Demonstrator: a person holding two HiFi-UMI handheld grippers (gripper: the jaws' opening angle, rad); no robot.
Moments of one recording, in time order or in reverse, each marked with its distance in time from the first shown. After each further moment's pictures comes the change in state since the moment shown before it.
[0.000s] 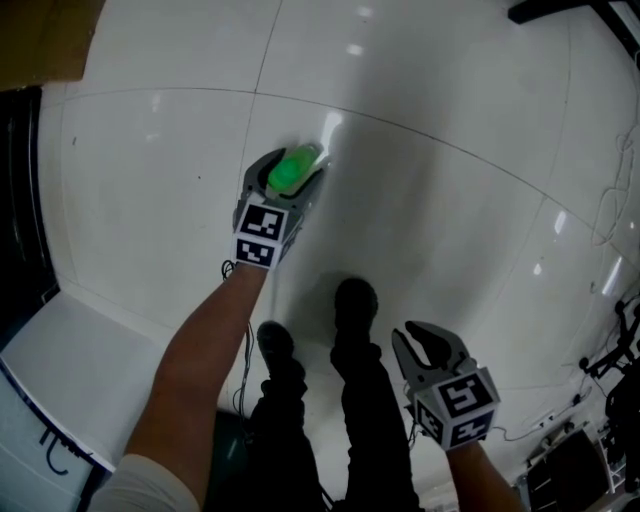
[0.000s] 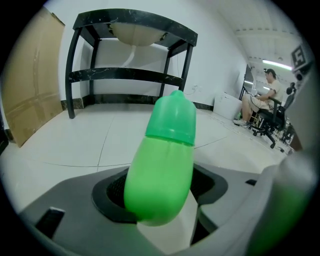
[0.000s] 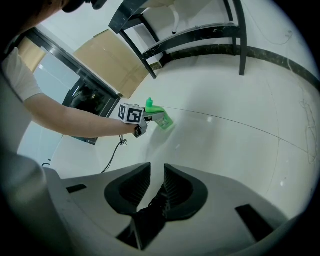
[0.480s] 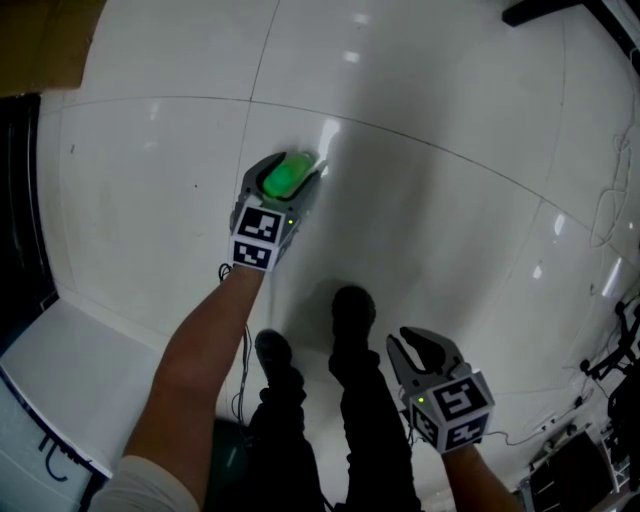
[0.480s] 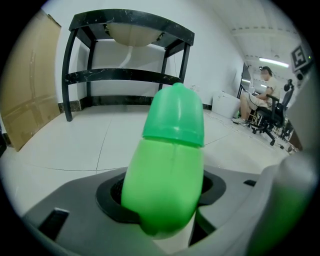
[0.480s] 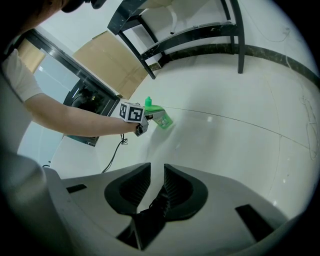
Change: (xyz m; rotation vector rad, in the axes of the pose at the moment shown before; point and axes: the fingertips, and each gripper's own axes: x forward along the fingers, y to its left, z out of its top) left arm 0.010 0.002 0.003 0.029 -0.007 -0.009; right arm 0.007 -0.002 -0.004 0.020 -0.015 0.008
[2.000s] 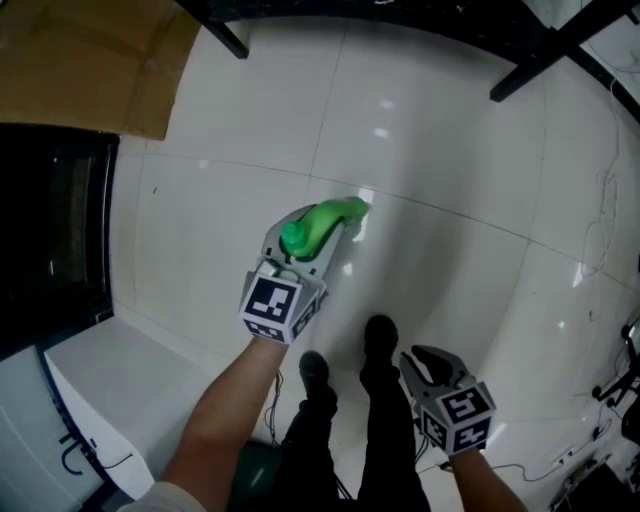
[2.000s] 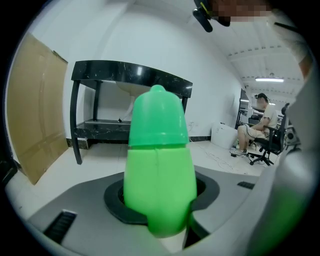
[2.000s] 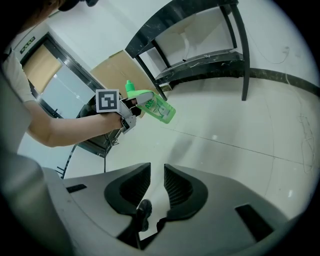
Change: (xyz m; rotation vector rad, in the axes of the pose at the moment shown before) left arm -0.189 -0.029 0.245 -0.038 -0.256 0.011; right arm -0.112 0.075 0.060 -0.059 -0.156 0.049
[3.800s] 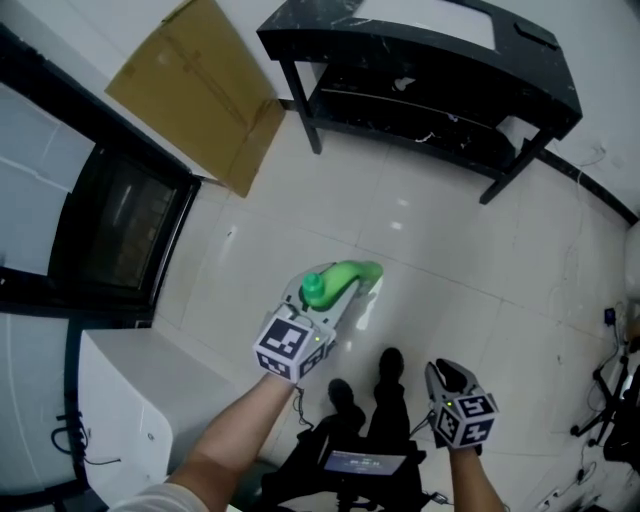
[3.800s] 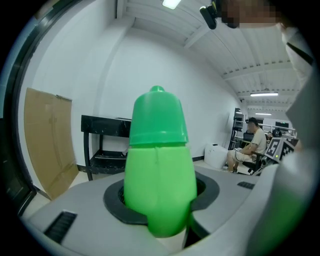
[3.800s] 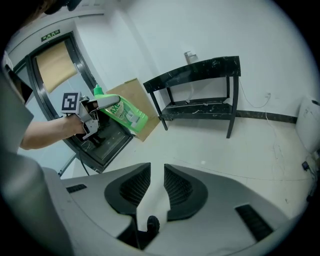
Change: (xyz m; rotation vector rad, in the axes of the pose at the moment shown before) left arm -0.263 -0.056 0.244 0.009 -0.135 -0.018; right arm -0.194 0.136 0.056 -0.076 -0.263 -0.149
